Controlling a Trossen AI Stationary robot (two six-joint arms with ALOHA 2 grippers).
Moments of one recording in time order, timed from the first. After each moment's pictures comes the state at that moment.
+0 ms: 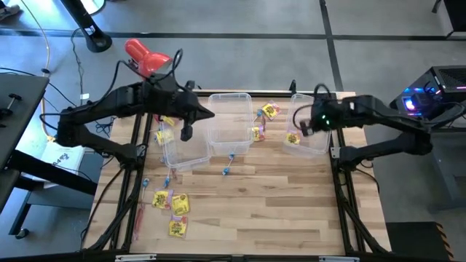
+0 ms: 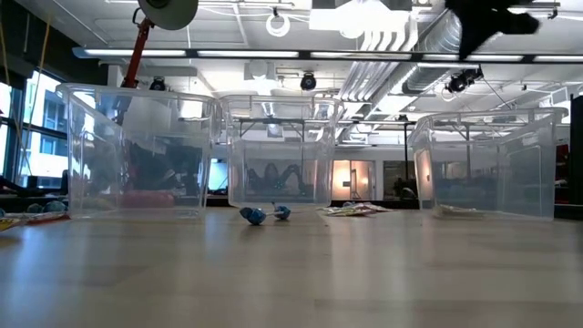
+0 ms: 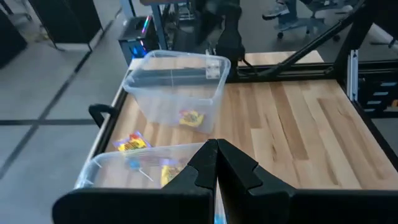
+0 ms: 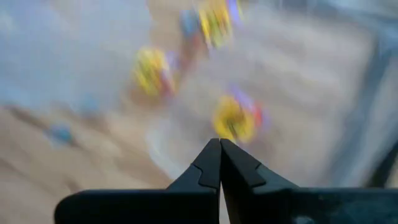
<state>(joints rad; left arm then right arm) 0.19 1.24 1.49 -0.70 0.09 0.17 -0.20 1.06 1.32 -1.36 0.31 0.94</state>
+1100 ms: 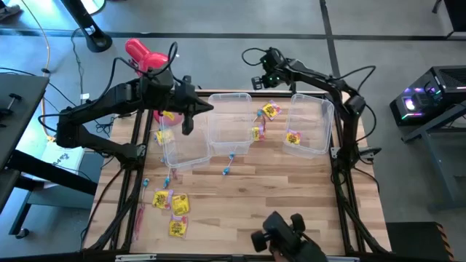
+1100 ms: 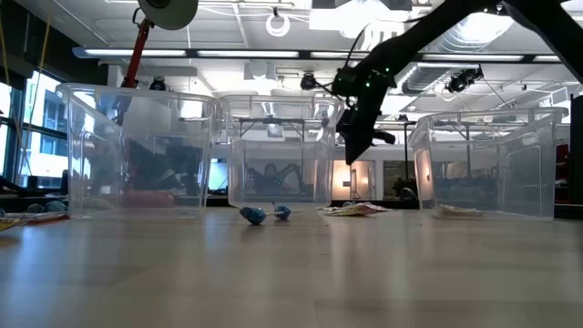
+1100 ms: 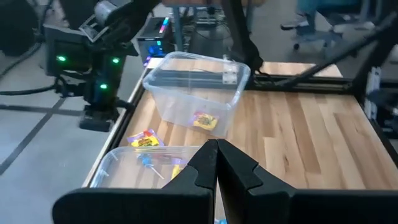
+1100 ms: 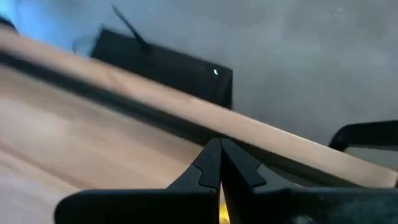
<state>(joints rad) 0.24 1.24 1.49 -0.69 0.07 0.10 -0.78 1.99 1.65 -0.71 0.09 0.38</state>
